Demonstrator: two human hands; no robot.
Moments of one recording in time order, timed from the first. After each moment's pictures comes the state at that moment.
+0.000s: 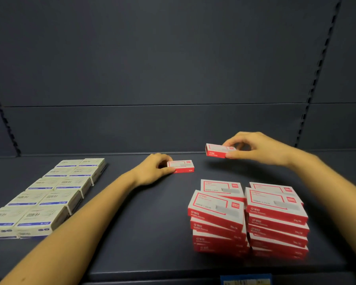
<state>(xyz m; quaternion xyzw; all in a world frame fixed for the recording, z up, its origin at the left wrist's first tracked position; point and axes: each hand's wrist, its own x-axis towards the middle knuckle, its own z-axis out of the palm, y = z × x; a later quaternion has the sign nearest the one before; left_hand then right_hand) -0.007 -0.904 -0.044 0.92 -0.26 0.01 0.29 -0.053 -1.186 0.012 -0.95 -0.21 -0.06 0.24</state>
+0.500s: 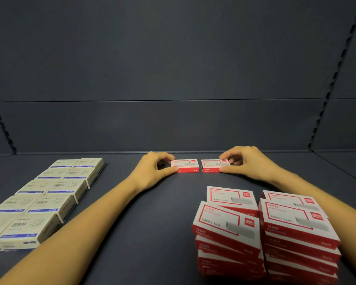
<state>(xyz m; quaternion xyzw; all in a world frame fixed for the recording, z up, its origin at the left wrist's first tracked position) 0.009 -0.903 -0.062 0.89 -0.25 0.13 0.36 -0.004 -1.177 -0.047 -0.94 -0.15 -0.09 0.30</state>
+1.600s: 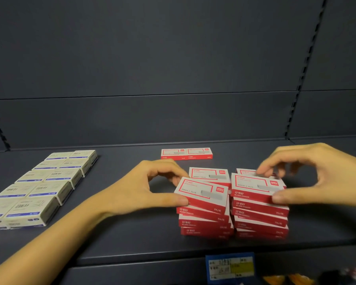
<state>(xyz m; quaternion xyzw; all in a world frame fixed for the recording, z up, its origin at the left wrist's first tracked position) -0.122 -0.907 -0.020 0.79 -0.42 -0.05 0.44 -0.182 -1.219 0.018 -0.94 -0.26 -0.08 0.20</state>
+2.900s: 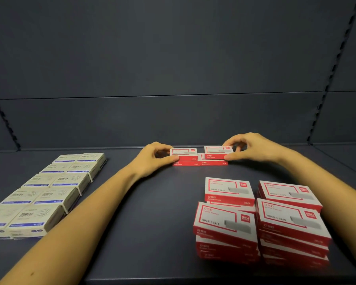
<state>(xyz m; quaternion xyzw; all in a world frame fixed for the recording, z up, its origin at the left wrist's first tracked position) 0.021 -0.897 -0.061 0.87 -0.23 0.04 0.44 -0.005 -1.185 -0.020 -0.95 -0.15 -0.01 0.29</state>
